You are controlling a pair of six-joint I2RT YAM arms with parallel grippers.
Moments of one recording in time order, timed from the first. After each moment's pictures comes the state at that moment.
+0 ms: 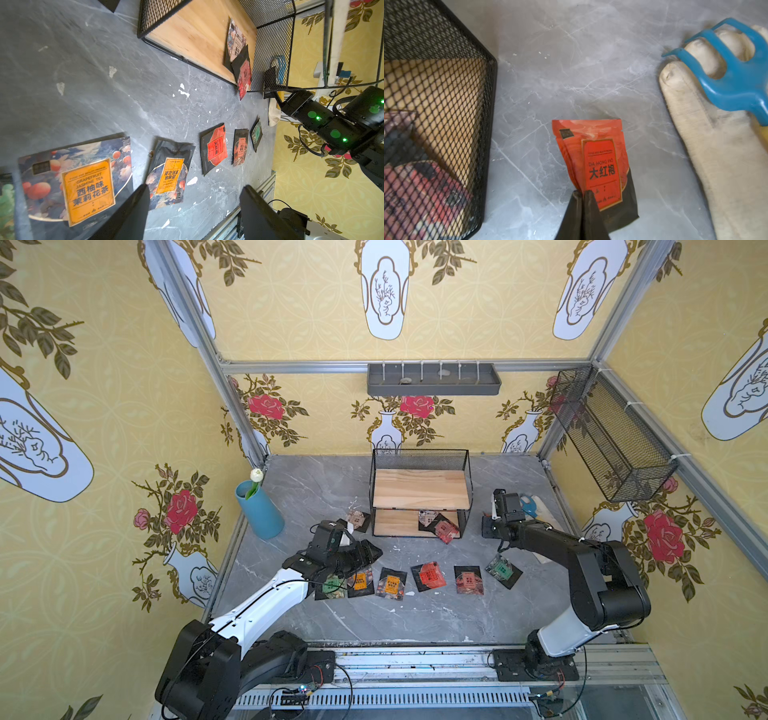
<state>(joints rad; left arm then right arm) -0.47 1.14 0.58 -0.24 0.41 -0.87 0.25 1.61 0.82 -0.14 0.11 0.17</state>
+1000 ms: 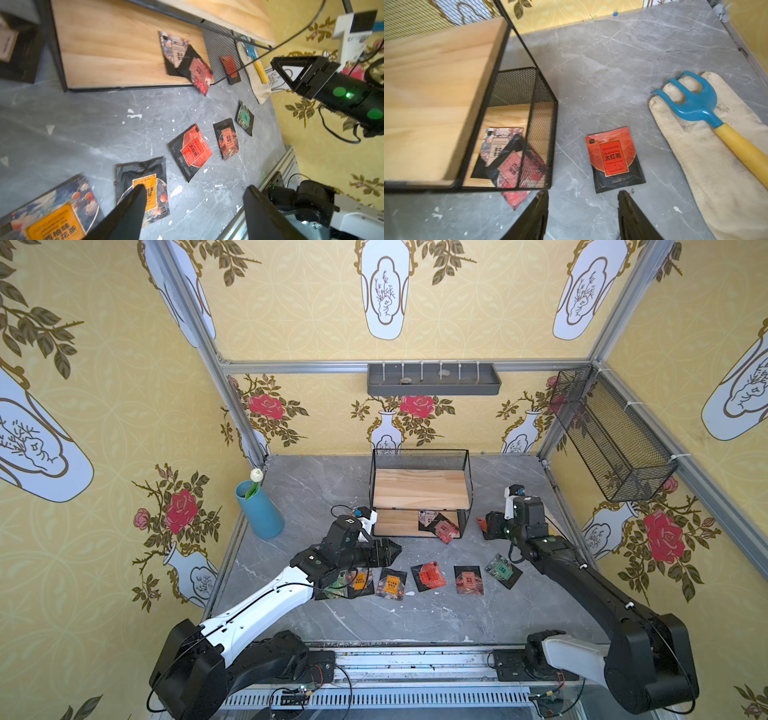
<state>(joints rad) -0.70 1.14 0.74 -0.25 0.26 -0.60 0.28 1.15 0.70 -0.19 0.00 0.26</state>
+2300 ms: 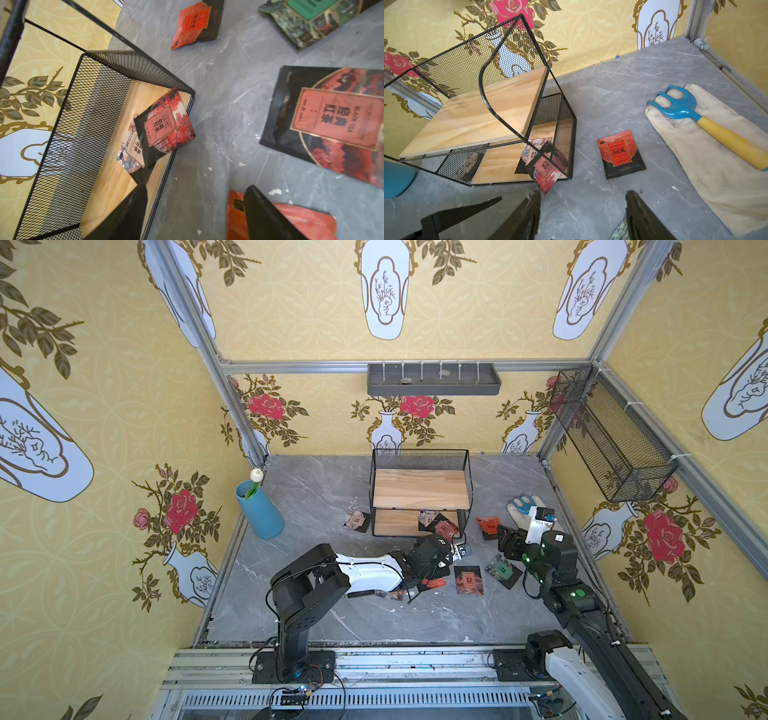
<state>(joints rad) -1.07 1.88 1.06 0.11 -0.29 0.49 0.25 0.65 0.46 -0.19 -0.01 0.35</state>
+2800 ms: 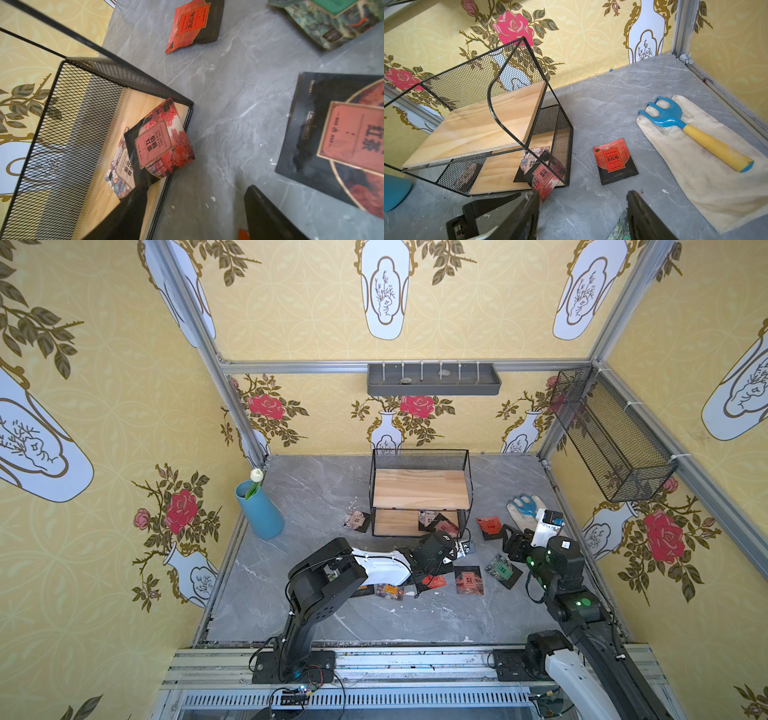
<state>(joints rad) -1.05 2.00 1.14 0.16 -0.28 0.53 0.25 0.57 0.45 -0.21 0.03 0.35</state>
